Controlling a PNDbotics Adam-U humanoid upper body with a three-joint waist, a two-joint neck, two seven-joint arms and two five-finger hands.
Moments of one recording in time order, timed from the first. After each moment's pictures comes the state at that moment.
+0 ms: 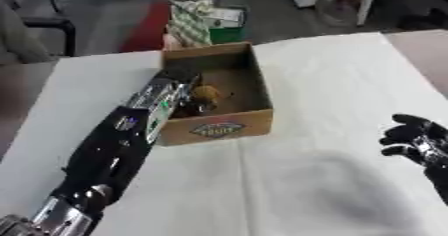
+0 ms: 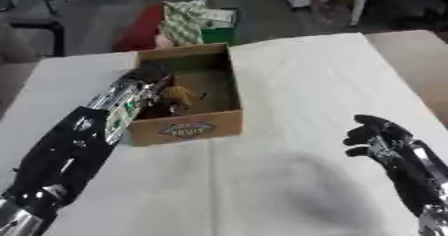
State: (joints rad) left arm -1.02 0.17 -0.23 -0.87 -1.21 0.17 -0.44; right arm -0.15 -0.34 0.01 -1.76 -0.22 0.02 0.17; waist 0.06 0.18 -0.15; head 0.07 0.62
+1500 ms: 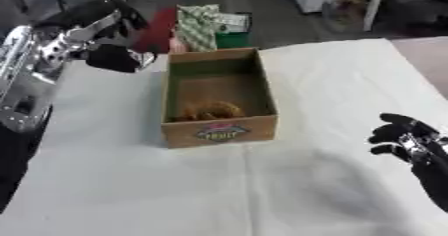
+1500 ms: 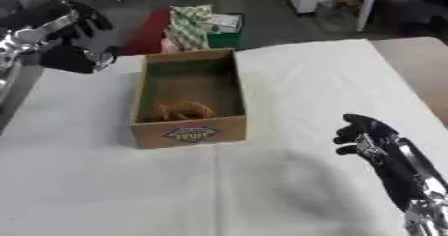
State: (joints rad) left arm -0.74 0.50 -0.12 -1.66 -0.73 0.26 -0.48; right arm -0.14 -0.34 -0.01 -1.75 -0.21 0.02 0.16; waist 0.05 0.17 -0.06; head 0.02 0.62
